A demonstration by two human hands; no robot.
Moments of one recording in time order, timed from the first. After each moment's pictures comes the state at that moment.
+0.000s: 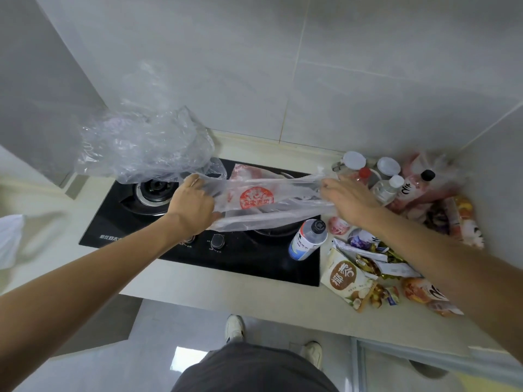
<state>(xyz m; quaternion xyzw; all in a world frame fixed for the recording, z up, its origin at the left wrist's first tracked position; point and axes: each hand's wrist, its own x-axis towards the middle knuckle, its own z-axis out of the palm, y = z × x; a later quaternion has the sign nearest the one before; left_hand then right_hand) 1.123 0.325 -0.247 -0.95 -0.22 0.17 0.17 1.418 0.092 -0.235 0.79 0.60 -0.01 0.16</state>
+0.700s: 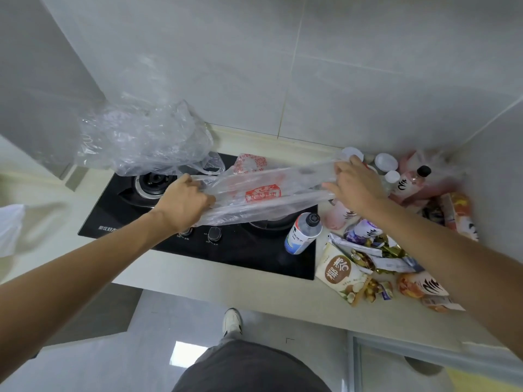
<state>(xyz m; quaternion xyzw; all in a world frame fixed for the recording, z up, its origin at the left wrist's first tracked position) 1.105 0.322 -0.241 -0.95 -0.14 0.16 0.22 1.428 0.085 -0.215 0.86 0.50 0.00 0.10</state>
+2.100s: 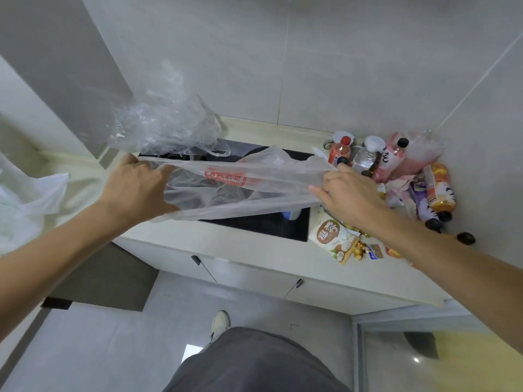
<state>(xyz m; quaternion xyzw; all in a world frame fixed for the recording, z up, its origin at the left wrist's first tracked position) 0.976 0.182 -0.119 -0.95 -0.29 -0.01 0.14 1.305 -0.054 -0.175 0.81 0.59 0.05 -0.04</state>
